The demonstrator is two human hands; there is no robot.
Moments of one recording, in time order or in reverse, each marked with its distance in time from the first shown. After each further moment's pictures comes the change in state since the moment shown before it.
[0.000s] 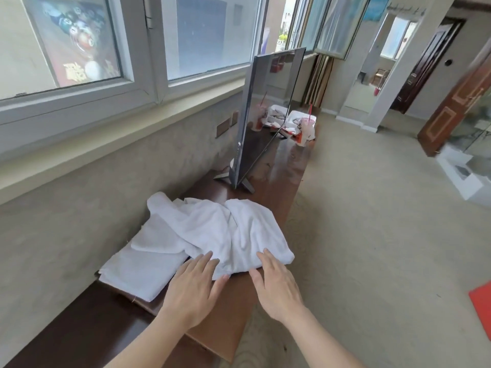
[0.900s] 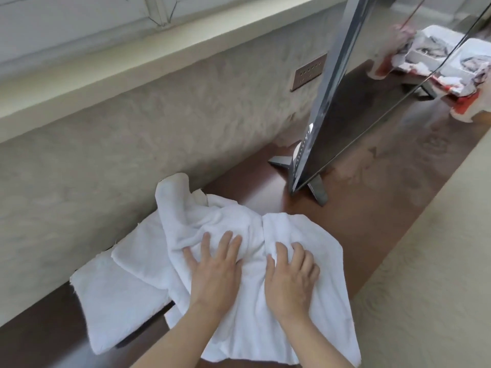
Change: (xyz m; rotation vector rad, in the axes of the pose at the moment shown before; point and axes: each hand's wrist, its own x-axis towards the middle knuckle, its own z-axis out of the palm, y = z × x) left_hand 0.244 -0.040 0.122 0.274 0.088 -0.454; right_hand 0.308 0.059 0.104 -0.174 0.289 -0.236
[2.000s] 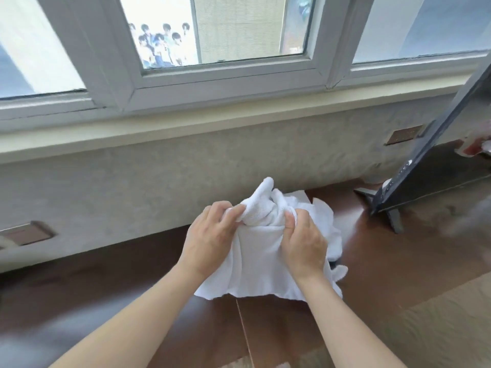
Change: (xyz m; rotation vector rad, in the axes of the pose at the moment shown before) left_hand -0.215 -0.157 -0.175 -0.137 0.706 -0.011; right_hand -0.100 -0.191 -0.155 0.539 0.214 -0.380
